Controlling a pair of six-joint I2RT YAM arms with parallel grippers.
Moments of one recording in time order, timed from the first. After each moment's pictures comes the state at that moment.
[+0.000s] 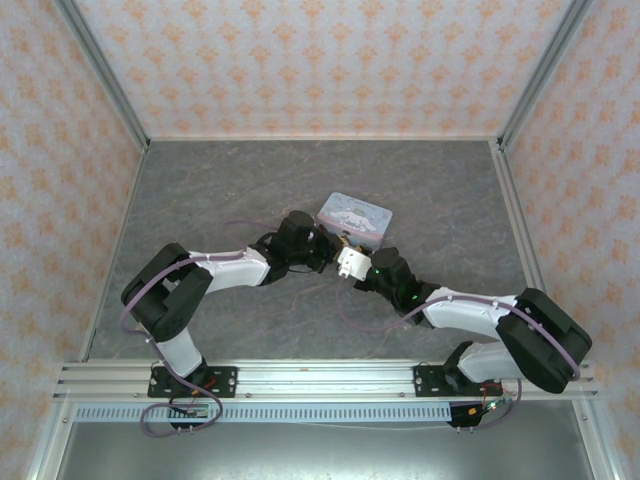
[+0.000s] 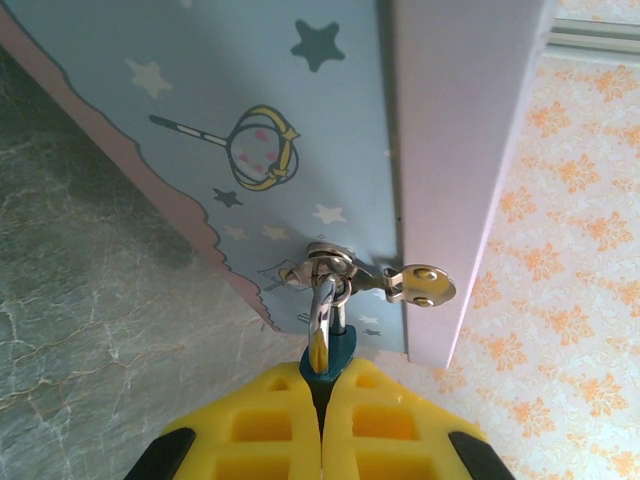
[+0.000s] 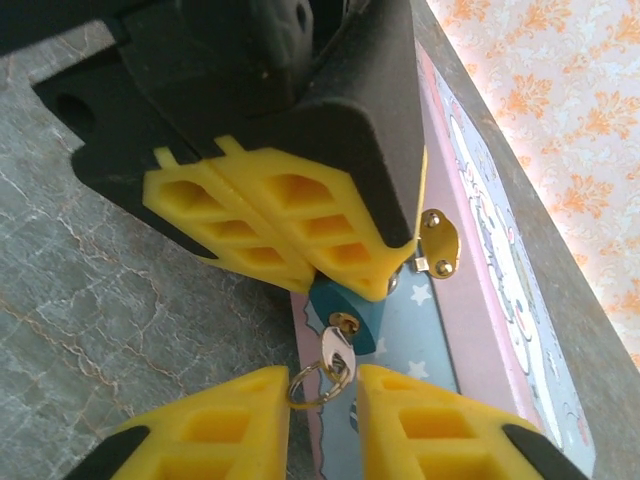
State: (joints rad) left arm -0.66 1.71 0.86 0.30 0.29 -1.54; right arm 0.77 1.30 0.42 0.39 0.20 -0.64
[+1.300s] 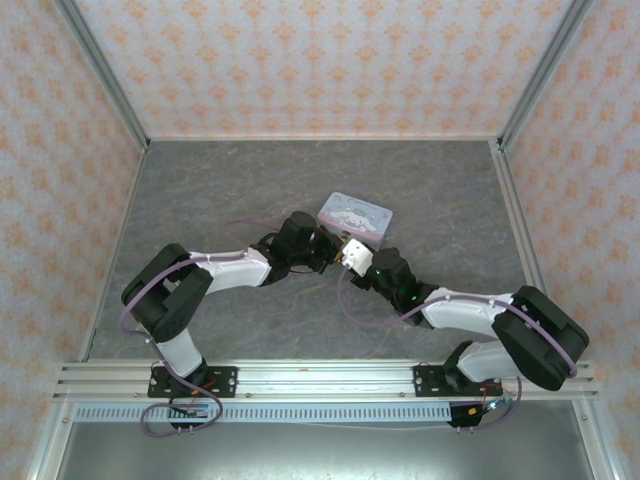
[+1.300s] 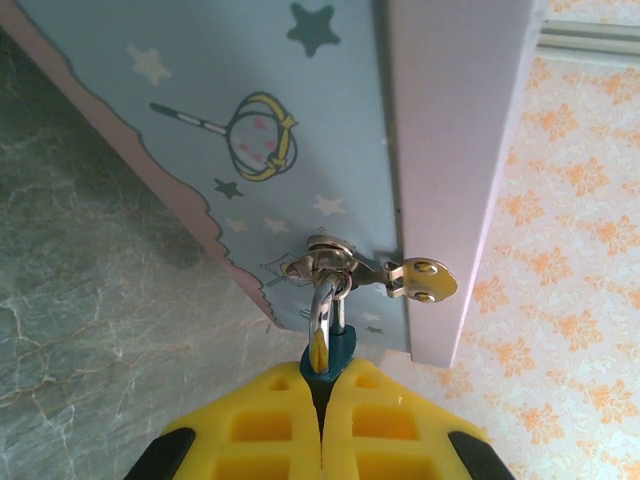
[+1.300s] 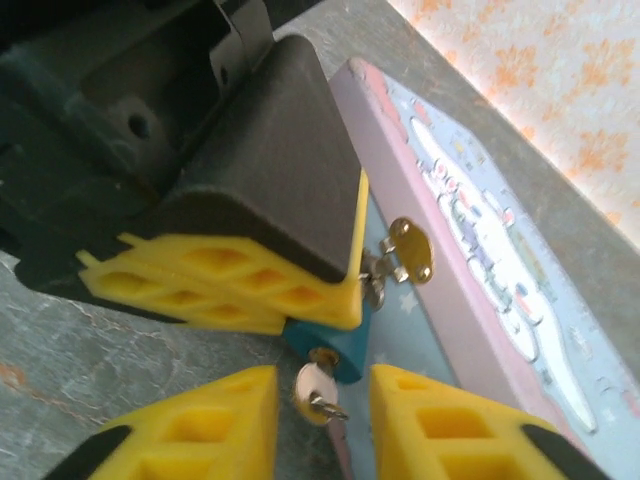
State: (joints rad) left arm -0.67 1.71 0.86 0.28 0.27 -1.53; right arm 0.77 1.31 0.41 0.46 0.19 -0.44
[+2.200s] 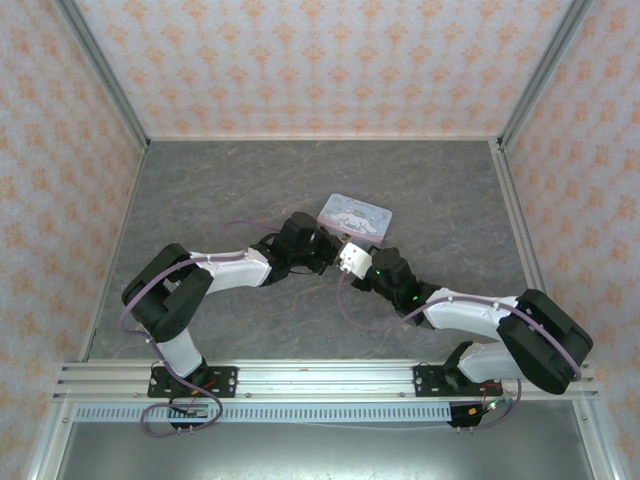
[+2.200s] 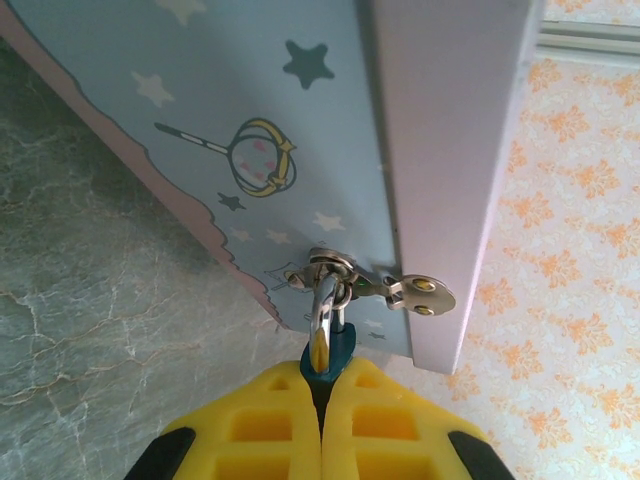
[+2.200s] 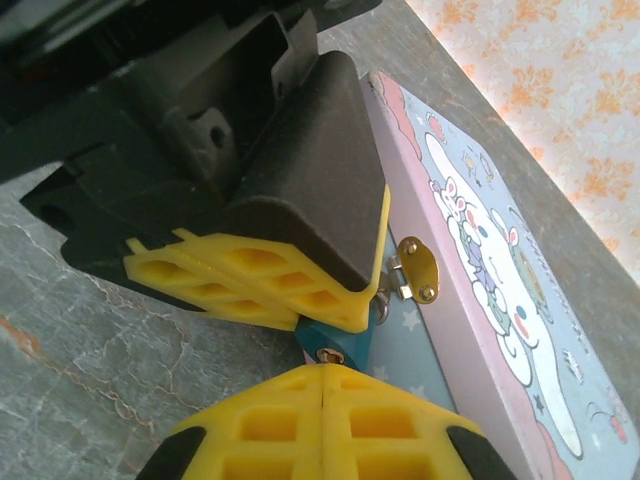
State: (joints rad) left arm -0.68 1.71 0.86 0.26 0.26 -1.53; right arm 0.78 1.30 0.42 0.42 0.17 -0.50
